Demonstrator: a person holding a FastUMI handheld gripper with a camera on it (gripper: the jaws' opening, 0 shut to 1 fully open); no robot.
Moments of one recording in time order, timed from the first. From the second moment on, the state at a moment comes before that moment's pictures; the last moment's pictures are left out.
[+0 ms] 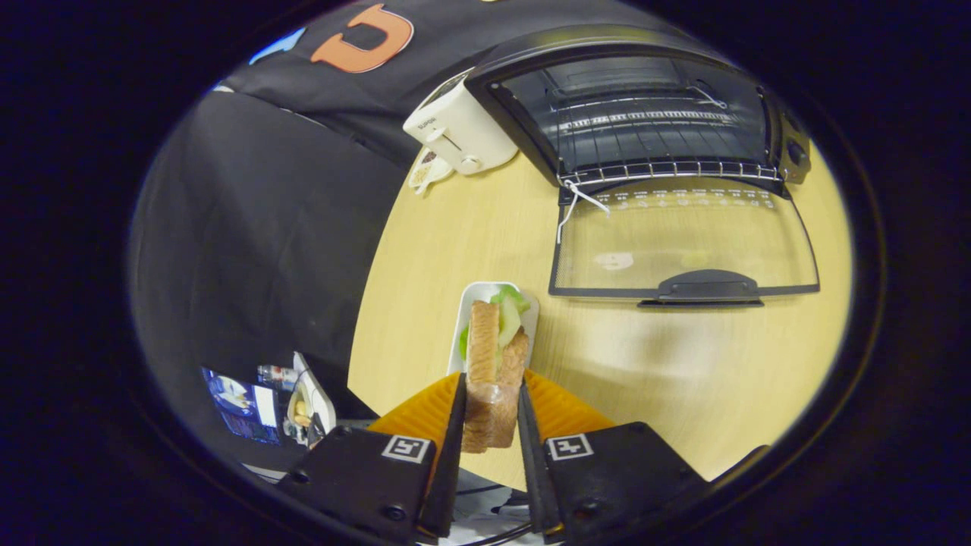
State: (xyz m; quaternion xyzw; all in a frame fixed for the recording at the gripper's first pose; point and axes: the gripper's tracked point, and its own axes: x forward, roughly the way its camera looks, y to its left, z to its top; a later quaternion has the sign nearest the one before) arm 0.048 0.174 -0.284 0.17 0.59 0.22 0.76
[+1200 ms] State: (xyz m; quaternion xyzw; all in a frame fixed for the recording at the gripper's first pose) arm 0.116 0.071 -0.227 0.40 0.41 0.15 0.81
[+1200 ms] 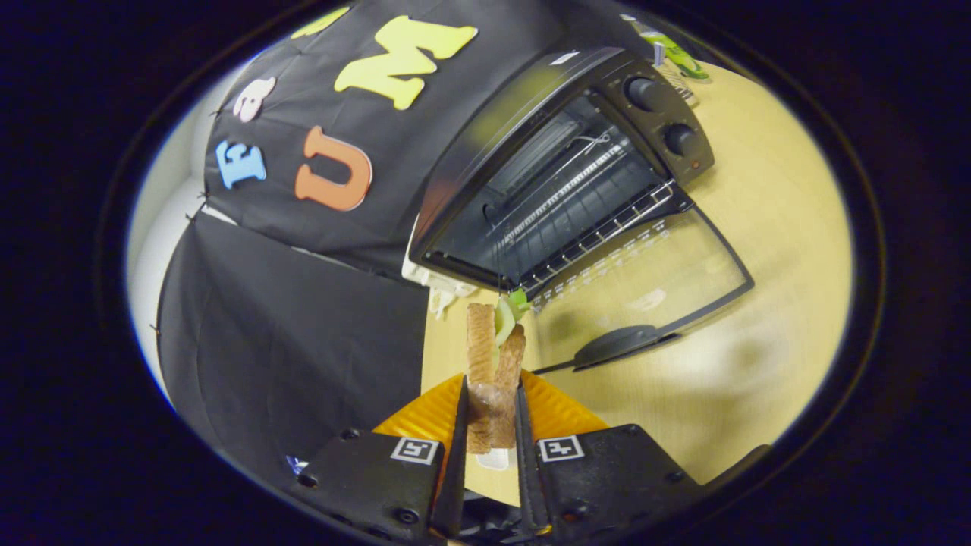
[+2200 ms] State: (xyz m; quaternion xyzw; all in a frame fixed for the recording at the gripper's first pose) arm 0.267 0.004 -0.261 0.52 0.19 0.01 0.83
